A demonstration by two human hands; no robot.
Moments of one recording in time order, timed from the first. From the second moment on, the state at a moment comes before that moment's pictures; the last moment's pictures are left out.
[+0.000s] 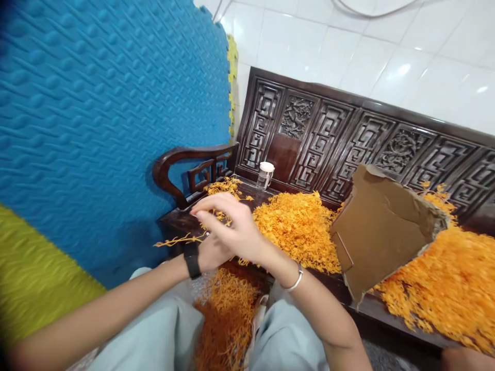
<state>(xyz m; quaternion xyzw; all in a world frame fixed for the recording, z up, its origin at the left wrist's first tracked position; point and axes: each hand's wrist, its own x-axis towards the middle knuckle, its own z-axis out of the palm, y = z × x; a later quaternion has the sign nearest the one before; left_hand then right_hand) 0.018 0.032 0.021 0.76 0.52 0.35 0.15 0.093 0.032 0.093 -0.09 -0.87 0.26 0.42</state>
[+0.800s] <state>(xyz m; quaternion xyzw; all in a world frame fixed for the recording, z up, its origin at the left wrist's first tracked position) -0.048 0.028 0.009 0.84 0.45 0.20 0.23 0.168 0.076 0.042 -0.26 -0.90 0.29 0.21</state>
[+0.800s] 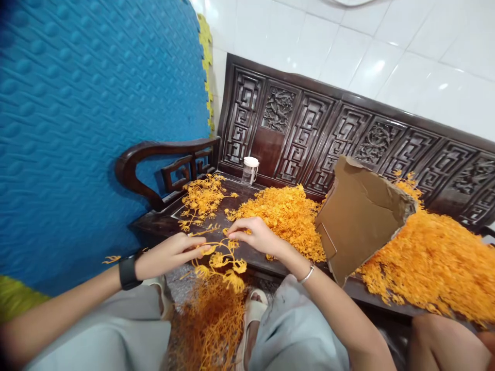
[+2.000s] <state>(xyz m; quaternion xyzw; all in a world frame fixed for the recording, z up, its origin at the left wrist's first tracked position) -0.075 0.021 -0.001 0.74 0.55 0.33 0.21 0.168 0.151 0.031 -0.35 -0.90 0.12 0.24</state>
